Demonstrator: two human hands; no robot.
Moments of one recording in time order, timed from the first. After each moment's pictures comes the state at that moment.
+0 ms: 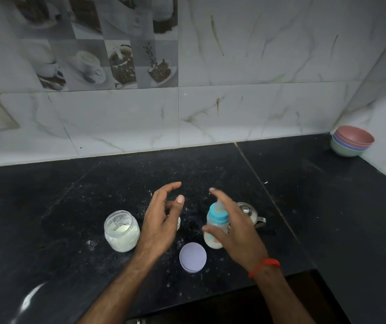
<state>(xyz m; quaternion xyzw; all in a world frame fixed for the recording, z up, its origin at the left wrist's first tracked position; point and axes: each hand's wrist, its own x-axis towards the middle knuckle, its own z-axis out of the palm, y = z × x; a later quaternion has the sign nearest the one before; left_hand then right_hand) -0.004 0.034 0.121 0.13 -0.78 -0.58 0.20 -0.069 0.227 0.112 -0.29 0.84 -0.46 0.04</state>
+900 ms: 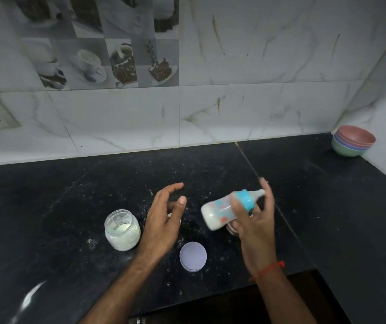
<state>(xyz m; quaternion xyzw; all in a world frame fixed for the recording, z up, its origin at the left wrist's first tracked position) -0.005 0.036 0.114 0.12 -0.78 -0.59 0.20 -0.070 0.230 0.111 -0.04 0.54 -0.84 0.02</state>
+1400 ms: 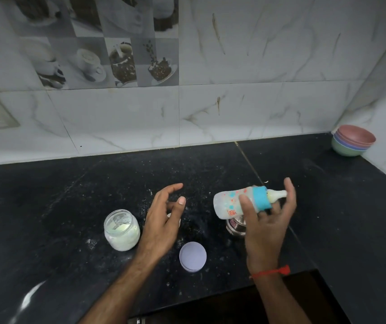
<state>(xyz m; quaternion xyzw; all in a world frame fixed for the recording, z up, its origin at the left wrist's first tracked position) -0.006 0.034 0.110 0.12 -0.78 -0.59 0.20 -0.066 0.227 0.115 -0.04 0.56 -0.81 -0.17</state>
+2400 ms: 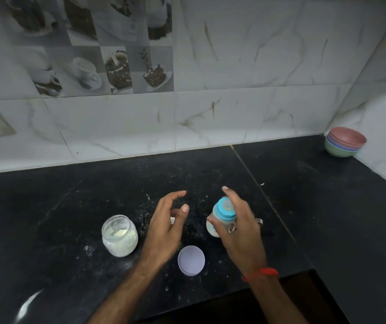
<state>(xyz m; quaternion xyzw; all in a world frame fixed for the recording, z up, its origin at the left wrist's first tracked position) -0.005 0.041 0.103 0.10 -0.80 -0.56 0.19 -0.061 0.228 0.112 -0.26 0.82 -0.49 -0.15</state>
